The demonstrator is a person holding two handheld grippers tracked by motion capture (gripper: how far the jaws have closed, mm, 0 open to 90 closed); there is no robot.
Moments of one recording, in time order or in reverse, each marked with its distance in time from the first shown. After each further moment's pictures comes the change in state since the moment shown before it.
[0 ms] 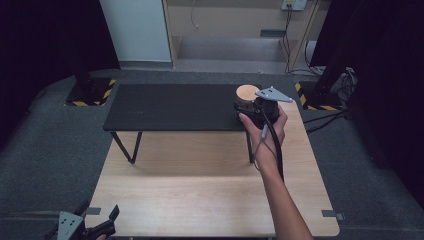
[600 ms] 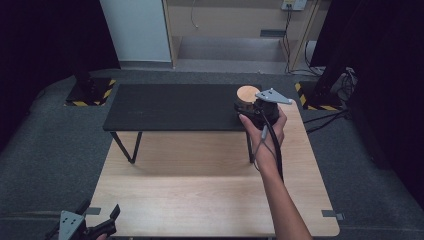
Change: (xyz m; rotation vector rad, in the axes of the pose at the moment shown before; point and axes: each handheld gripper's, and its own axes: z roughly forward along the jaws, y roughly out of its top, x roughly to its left) left arm 0.000 0.000 0.002 0.003 -0.005 -0.002; right arm -0.003 -0.009 0.005 -0.011 -0.001 -0.001
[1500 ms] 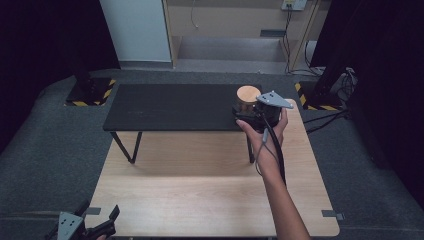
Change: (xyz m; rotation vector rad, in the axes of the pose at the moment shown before) left arm 0.000 -0.001 -0.003 -0.010 0.002 -0.004; right arm 0.005 -0.008 -0.009 -0.033 -0.005 -0.006
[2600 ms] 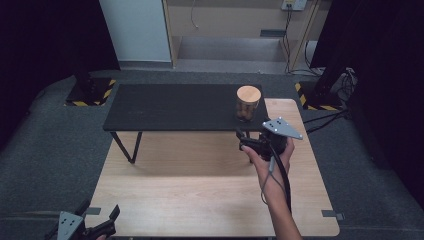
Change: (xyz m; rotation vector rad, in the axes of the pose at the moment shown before) left arm 0.002 0.000 0.002 0.001 -0.014 0.001; right arm 0.013 -0.048 -0.057 -0.030 0.023 0.011
